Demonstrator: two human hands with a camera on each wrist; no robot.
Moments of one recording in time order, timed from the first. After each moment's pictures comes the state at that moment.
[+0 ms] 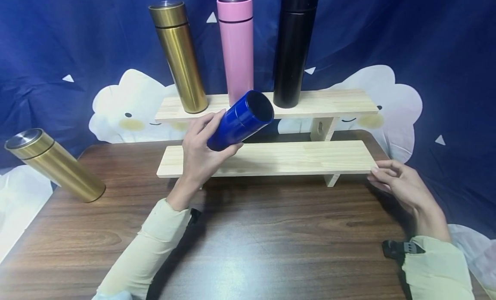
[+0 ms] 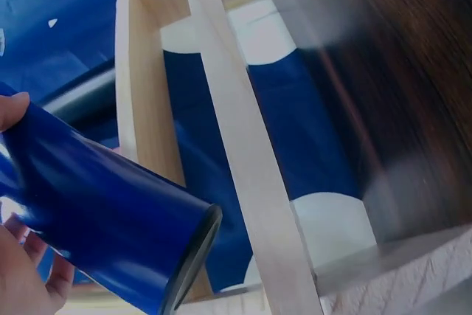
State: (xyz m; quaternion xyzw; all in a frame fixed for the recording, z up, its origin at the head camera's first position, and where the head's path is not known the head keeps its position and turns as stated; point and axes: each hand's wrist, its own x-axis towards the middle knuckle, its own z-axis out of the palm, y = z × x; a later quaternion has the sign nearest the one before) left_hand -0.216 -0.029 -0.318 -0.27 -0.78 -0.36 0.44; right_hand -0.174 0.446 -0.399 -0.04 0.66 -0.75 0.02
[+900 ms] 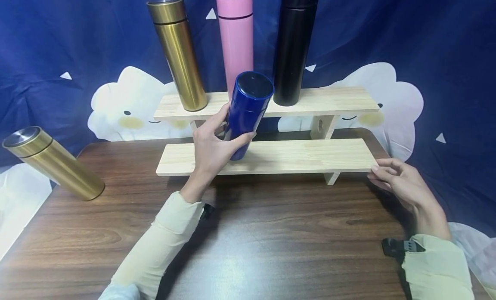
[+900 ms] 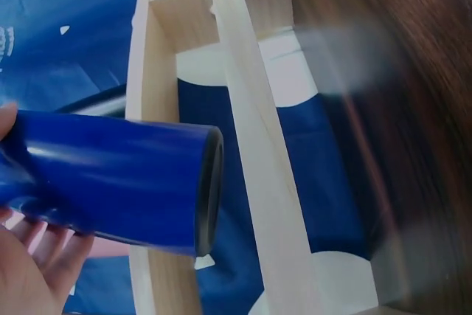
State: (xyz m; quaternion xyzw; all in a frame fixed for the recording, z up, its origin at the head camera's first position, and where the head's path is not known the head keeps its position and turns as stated) left_hand -0.222 -0.002 -0.313 -0.24 -0.76 -0.45 0.40; right_hand -0.173 0.445 -0.397 -0.04 0.64 -0.77 0.03
